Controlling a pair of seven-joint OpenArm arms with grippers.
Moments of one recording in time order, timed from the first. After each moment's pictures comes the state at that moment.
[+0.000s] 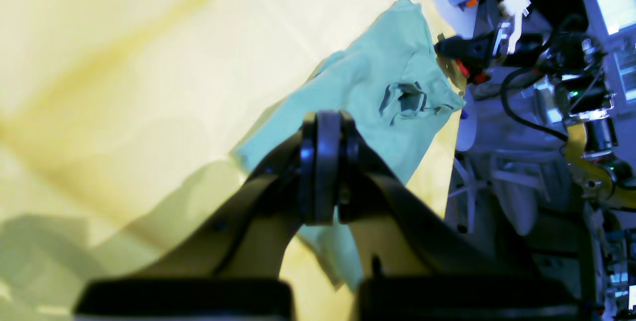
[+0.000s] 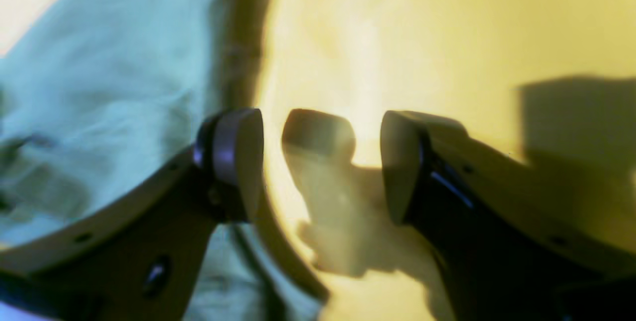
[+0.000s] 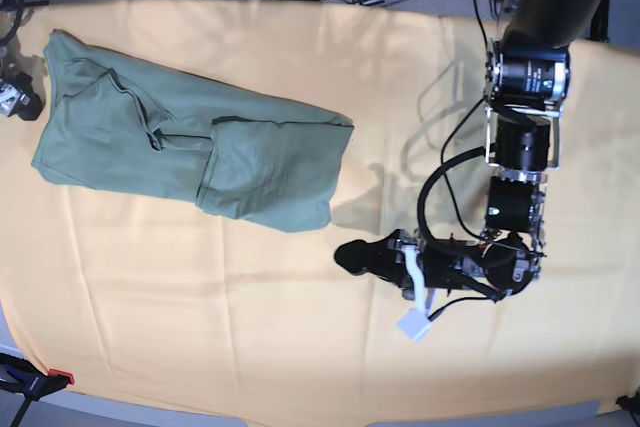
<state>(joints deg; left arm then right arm) -37.6 -13.2 5.9 54.6 -75.1 -43.3 80.9 -11.6 28.5 48.6 76.6 53.9 30.5 -66.5</state>
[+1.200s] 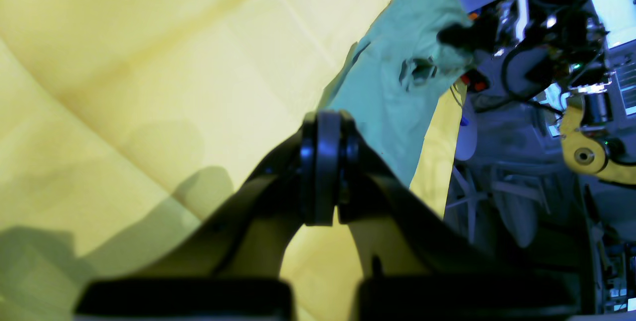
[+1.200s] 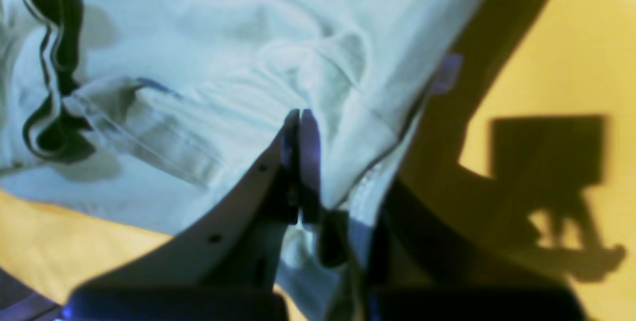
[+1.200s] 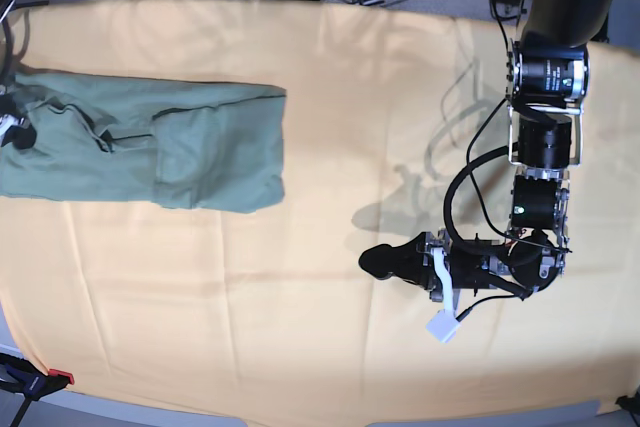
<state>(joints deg) -37.5 -17.4 5.9 54.6 -79.4 -43.6 80.9 -0.8 34.0 43.2 76.6 51.2 37.1 -76.3</state>
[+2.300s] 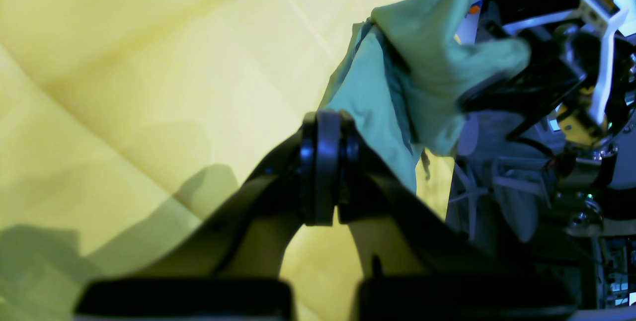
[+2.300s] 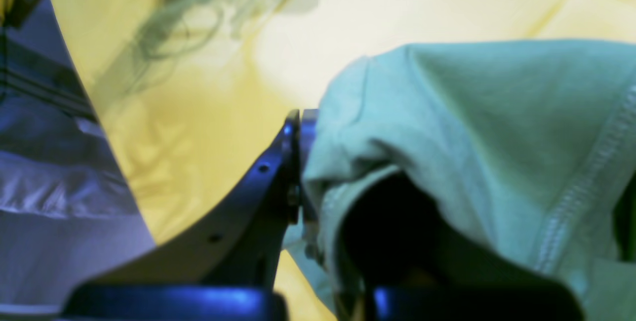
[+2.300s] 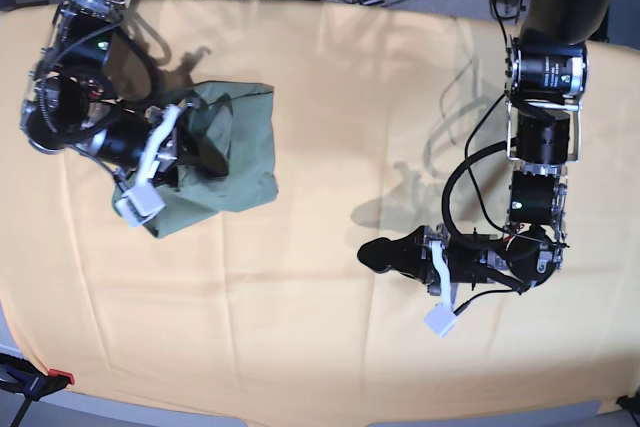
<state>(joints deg) -36.6 -17.4 6.0 54.6 -79.2 -44.6 80.9 -0.1 8.8 17.3 107.9 59.2 40.9 -79.5</state>
